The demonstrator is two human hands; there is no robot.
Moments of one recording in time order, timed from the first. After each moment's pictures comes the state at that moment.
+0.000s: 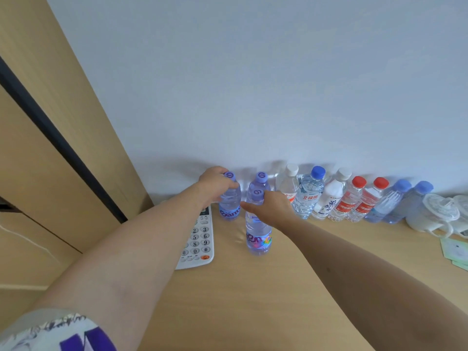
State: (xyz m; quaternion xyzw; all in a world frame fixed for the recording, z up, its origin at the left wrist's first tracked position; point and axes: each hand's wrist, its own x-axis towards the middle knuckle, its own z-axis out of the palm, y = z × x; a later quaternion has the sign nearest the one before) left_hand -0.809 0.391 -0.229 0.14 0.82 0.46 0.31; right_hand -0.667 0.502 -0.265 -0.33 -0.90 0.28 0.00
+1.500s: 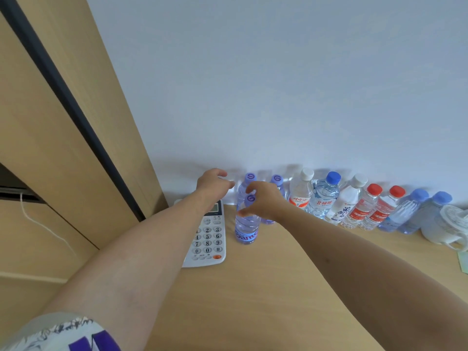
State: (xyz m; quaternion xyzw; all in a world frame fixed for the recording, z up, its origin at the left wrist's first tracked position) left_hand -0.826 0.355 -0.241 0.12 0.85 0.48 0.21; right_hand -0.698 0.466 -0.225 -0.24 -0.93 0.29 -0.01
